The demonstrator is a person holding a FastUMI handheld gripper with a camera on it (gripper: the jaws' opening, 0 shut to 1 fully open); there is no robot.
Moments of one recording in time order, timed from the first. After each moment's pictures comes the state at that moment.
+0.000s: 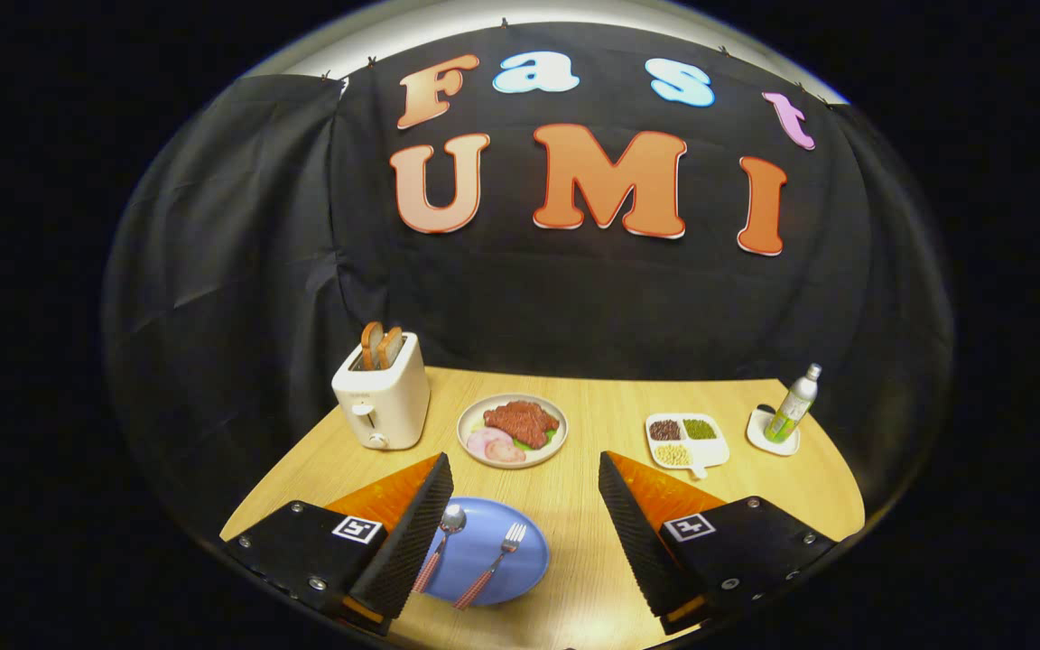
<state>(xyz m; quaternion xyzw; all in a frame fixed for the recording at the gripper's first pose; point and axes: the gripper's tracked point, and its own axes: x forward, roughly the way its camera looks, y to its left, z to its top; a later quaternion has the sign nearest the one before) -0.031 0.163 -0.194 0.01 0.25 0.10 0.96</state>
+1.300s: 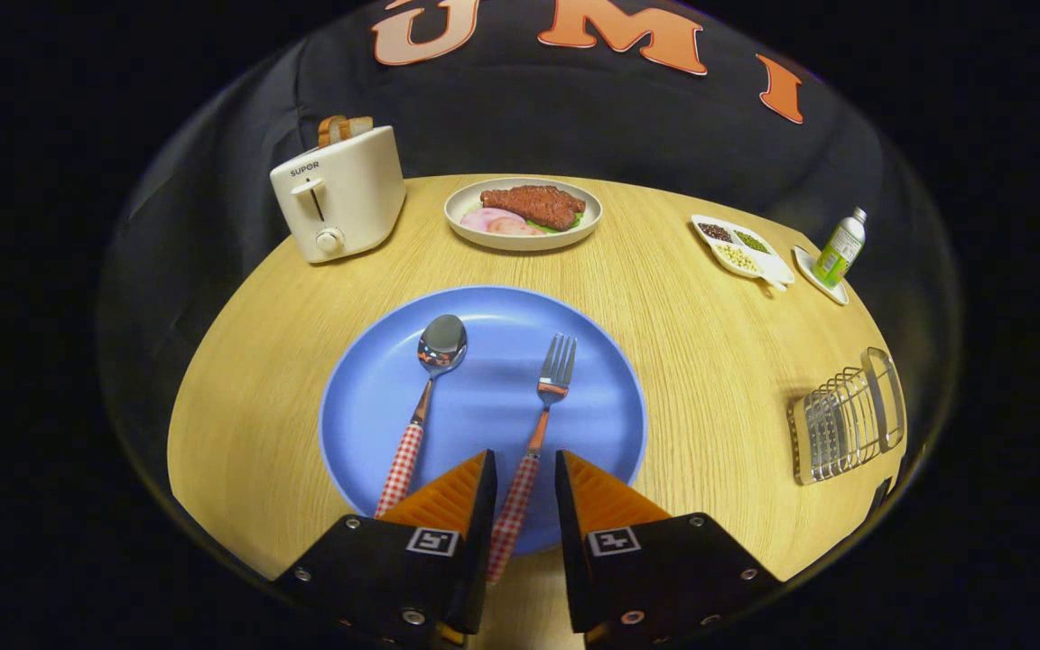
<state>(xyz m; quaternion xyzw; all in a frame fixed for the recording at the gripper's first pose) -0.084 0.210 -0.410 -0.02 0.46 0.06 0.89</state>
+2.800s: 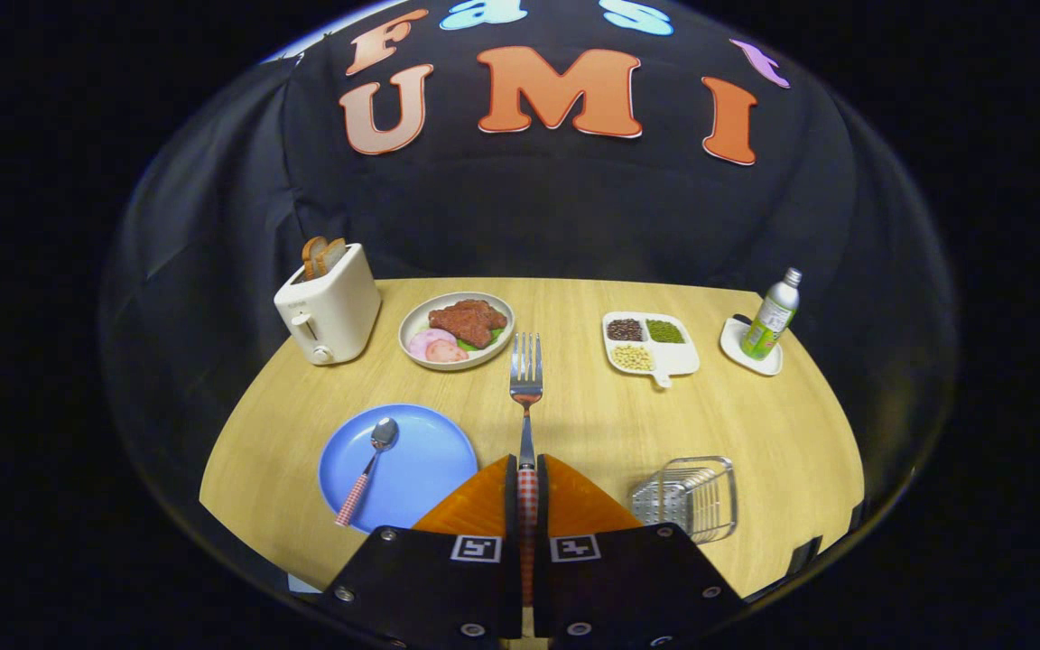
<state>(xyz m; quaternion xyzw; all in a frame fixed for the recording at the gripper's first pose) -0.055 0.049 -0.264 0.01 0.37 0.06 0.93</state>
